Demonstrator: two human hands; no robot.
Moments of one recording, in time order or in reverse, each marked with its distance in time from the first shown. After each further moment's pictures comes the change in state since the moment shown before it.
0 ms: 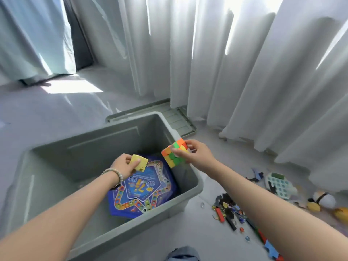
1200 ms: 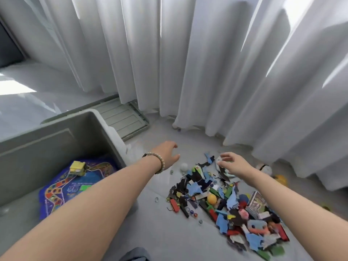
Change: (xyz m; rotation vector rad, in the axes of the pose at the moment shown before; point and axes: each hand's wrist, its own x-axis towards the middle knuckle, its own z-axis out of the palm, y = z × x) left_hand -0.033 0.182 0.210 0.655 -0.324 0.565; right_hand -0.073 0.151 -0.225 -0.166 0.218 0.416
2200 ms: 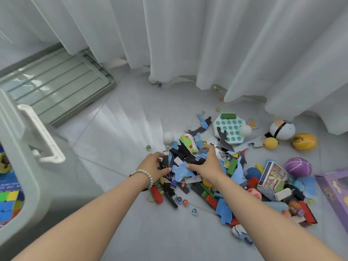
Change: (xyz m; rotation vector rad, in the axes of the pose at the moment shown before) left_hand 0.091 -0.047 0.217 -0.322 -0.212 -0.276; right_hand 0.119 0.141 0.121 0.277 0.022 0.123
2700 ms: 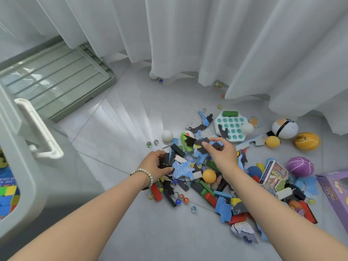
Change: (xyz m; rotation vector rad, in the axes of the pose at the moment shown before) left_hand -0.001 0.000 0.008 -0.115 0.021 0.053; right_hand 0.005 -0.009 -0.027 0.176 0.267 -0.072
